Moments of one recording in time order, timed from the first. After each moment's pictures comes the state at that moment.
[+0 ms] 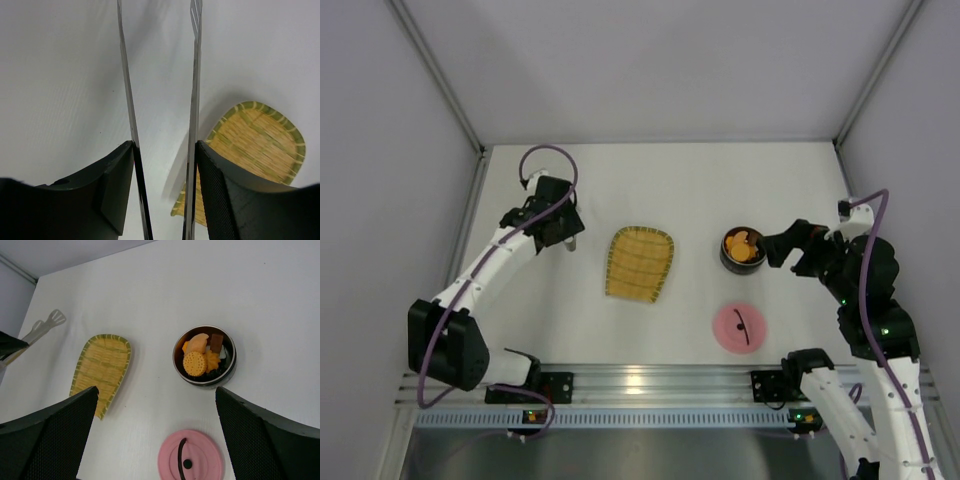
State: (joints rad) left arm -0.37 1.36 1.16 -0.64 -0.31 -0.68; right arm 0.12 0.55 0.92 -0.69 -0.13 0.39
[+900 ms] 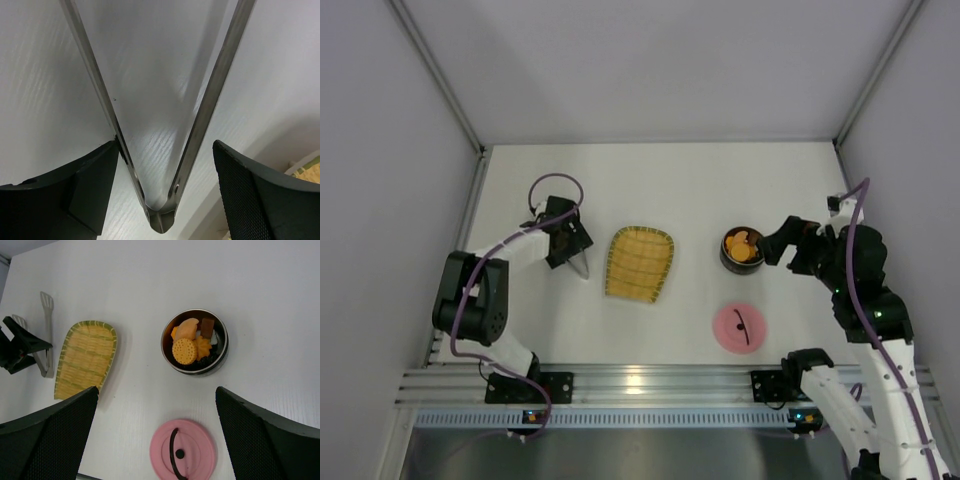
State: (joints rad) left arm -0.23 1.64 0.92 -0.32 -0.17 -0.76; right arm 0.12 0.62 0.93 -0.72 -0.12 0.37
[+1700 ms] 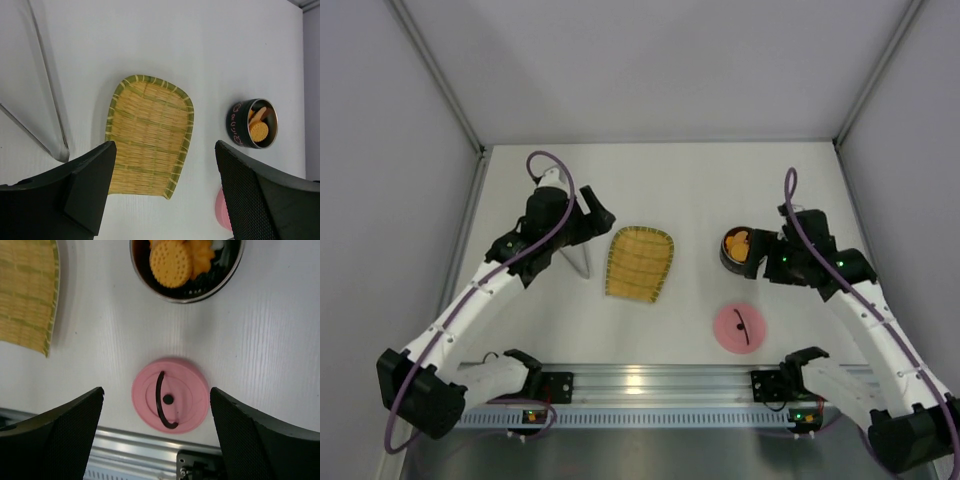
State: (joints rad) left arm -0.46 1.12 1.02 -0.42 -0.08 -0.70; right arm 0.23 0.89 0.93 -0.90 -0.06 0.38
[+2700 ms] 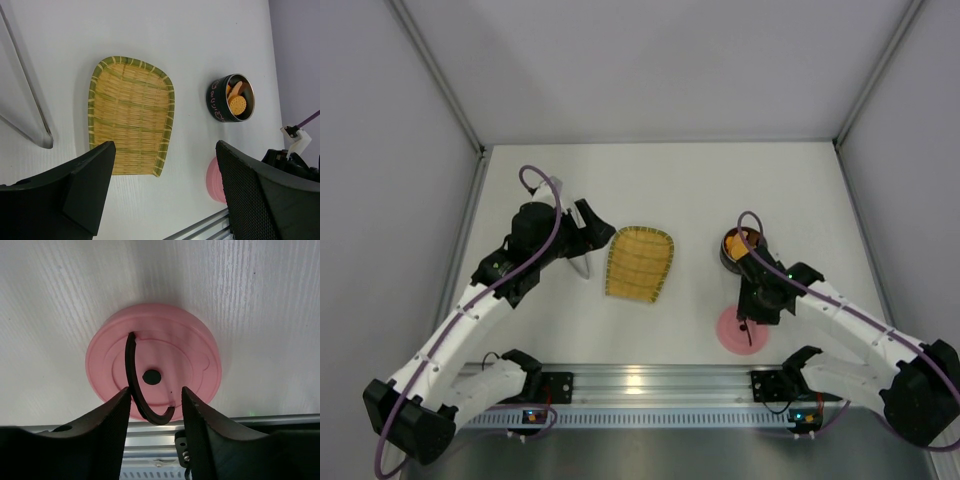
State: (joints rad) left arm -0.47 0.96 0.93 -0.42 0.04 -0.69; right arm 0.58 1.03 0.66 -0.94 0.14 0.75
